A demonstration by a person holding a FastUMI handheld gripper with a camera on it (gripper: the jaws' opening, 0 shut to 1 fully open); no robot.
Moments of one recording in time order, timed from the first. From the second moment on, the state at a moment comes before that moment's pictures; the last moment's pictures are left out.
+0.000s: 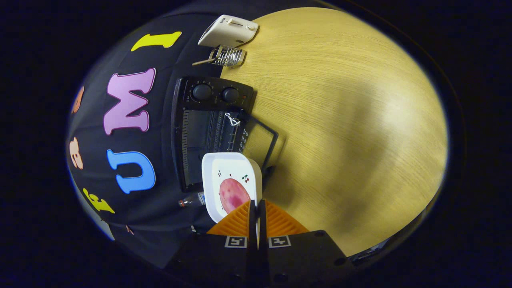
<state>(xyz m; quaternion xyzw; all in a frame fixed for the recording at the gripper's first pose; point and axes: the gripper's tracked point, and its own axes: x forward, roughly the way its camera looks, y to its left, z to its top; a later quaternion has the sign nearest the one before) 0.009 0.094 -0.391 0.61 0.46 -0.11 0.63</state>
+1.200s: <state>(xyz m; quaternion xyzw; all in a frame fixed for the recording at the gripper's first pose) 0.194 0.141 -0.455 0.72 0.28 -0.29 0.56</state>
